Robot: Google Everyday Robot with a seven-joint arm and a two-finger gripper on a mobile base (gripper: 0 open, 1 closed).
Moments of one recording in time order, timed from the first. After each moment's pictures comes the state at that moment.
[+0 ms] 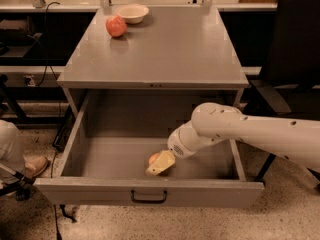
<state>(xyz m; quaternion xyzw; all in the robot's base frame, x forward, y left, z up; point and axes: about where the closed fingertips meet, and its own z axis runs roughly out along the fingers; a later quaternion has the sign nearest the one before) 0.531 -0.014 0.625 -0.45 0.84 0.19 0.22</state>
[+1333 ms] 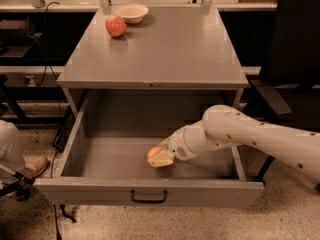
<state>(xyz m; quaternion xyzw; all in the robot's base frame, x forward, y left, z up) 0.519 0.002 0.642 -0.46 0.81 0.26 0.27</state>
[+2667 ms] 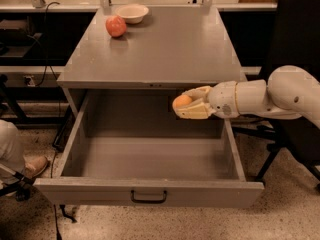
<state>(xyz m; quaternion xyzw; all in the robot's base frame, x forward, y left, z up) 0.582 -0.084 0.801 -0.46 0.70 0.30 0.45</state>
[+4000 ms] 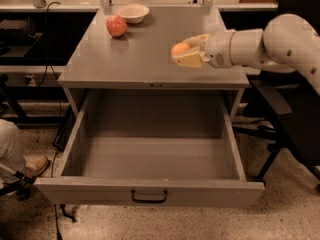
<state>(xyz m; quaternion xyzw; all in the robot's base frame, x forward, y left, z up) 0.683 -0.081 0.907 -0.45 0.68 0.22 0.53</state>
